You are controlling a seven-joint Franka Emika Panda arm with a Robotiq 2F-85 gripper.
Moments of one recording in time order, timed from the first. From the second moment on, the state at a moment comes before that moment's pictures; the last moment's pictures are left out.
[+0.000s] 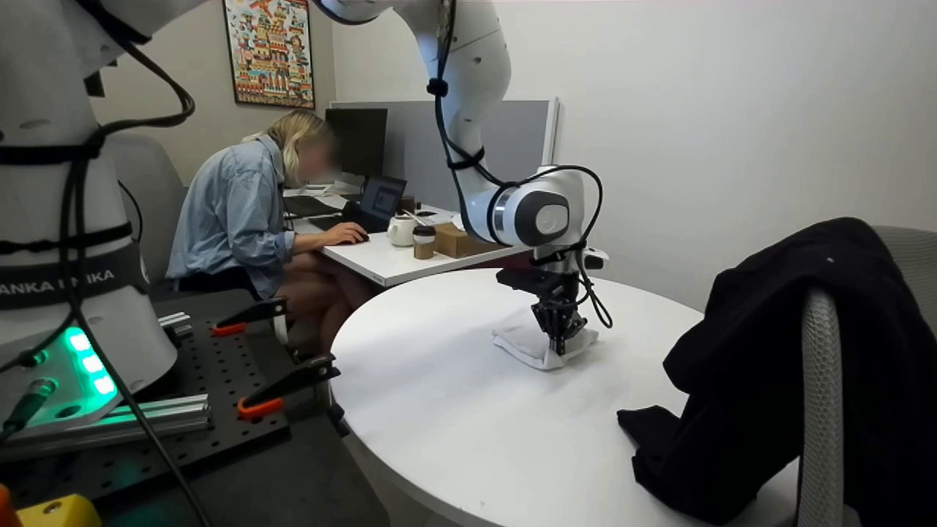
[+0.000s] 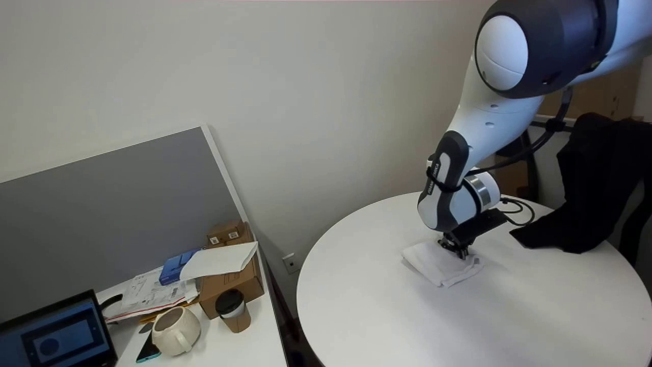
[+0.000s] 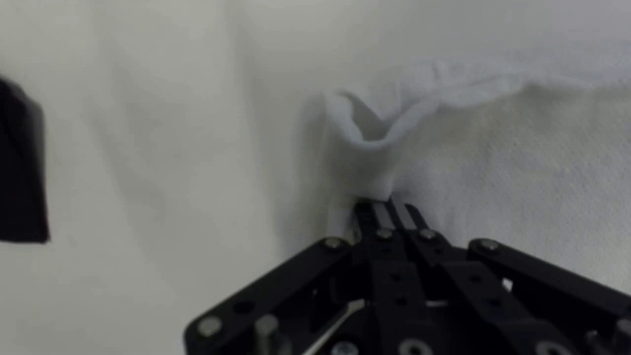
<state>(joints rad) -0.08 0.95 -0.11 -1.72 -0.14 2.73 0.06</state>
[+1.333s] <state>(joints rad) 0.06 0.82 0.01 -1.99 -0.13 2.77 -0.06</state>
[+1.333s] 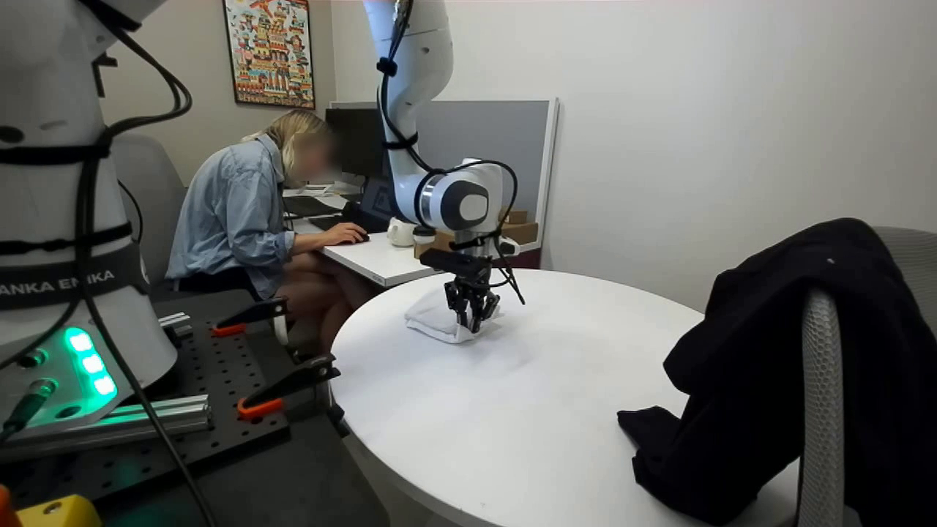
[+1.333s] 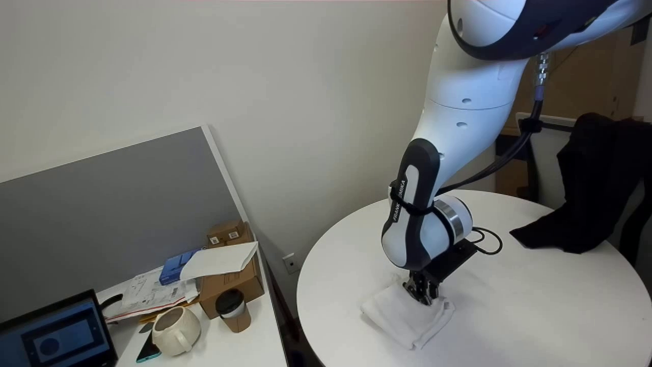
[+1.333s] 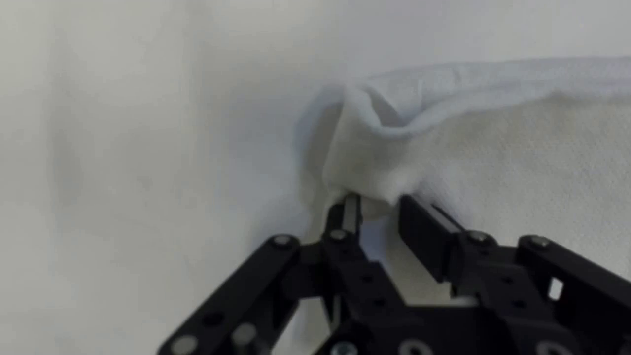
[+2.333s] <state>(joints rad) 0.01 0.46 0.23 -2.43 0.11 2.91 0.00</state>
